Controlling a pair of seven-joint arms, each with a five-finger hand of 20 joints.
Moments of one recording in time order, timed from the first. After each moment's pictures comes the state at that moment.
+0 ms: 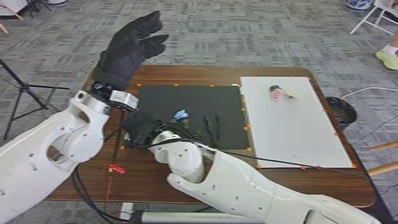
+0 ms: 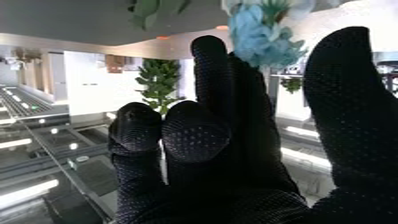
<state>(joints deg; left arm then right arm) 71.7 -34.6 -55.9 -105.2 33.6 -1.3 29.3 -55.5 -83.7 20.0 -78.9 -146.9 -2.7 16.4</state>
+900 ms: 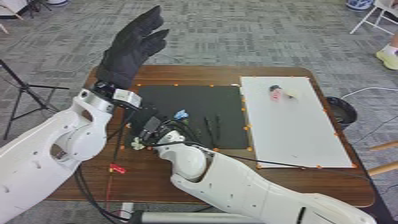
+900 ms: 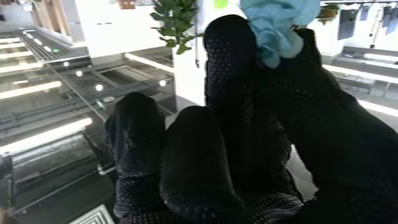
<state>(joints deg) 70.1 -35.4 -54.5 -104.6 33.6 -1.2 29.0 -54.4 -85.3 17.4 -70.0 -145.5 23.0 17.1</state>
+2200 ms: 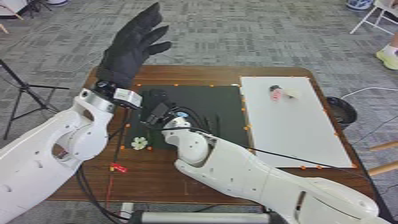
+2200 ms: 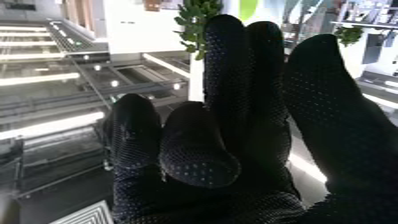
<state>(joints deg) 69.9 -36.0 -54.5 -104.4 33.5 -1.4 29.6 -48.6 -85.4 15.9 -65.3 -145.2 20.1 22.3</state>
